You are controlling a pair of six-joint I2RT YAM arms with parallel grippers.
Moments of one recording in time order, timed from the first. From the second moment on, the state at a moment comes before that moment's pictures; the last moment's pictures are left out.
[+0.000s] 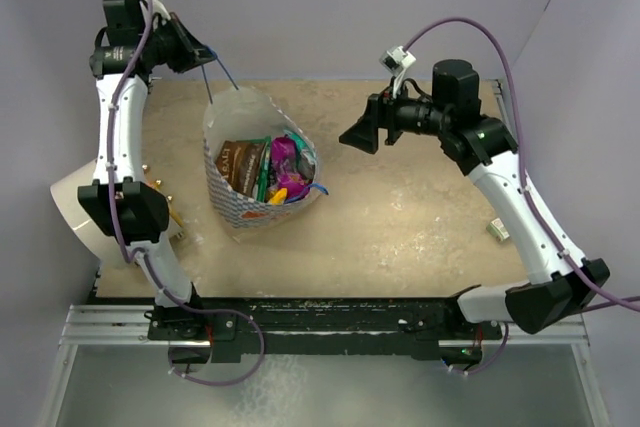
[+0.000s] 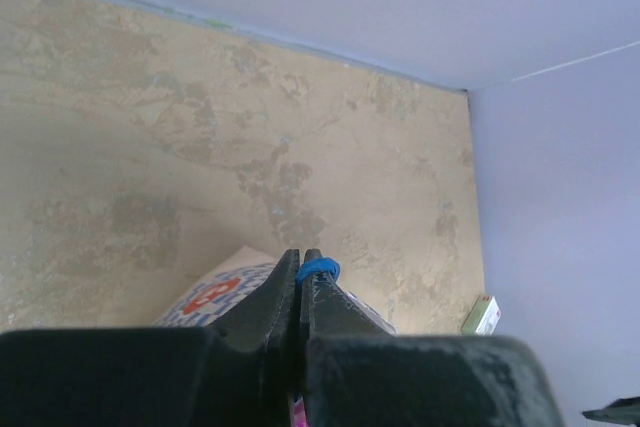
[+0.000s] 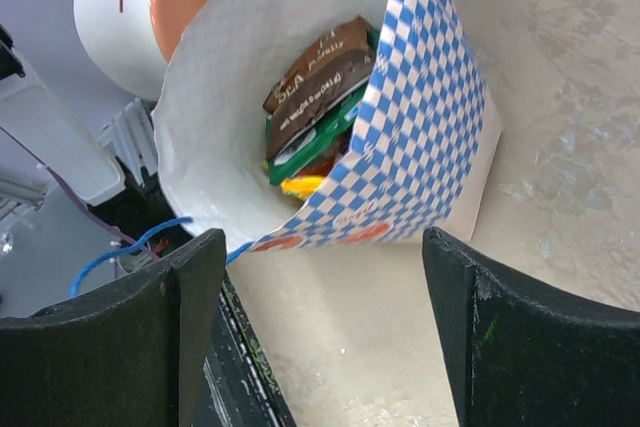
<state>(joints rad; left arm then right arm) 0.10 1.90 2.18 -0.78 0.55 -0.53 0.40 1.33 1.53 -0.56 -0.67 0.14</state>
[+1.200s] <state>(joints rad) -0.01 1.42 1.64 -0.37 0.78 -0.84 0.65 1.44 1.55 -0.68 -0.51 0.26</state>
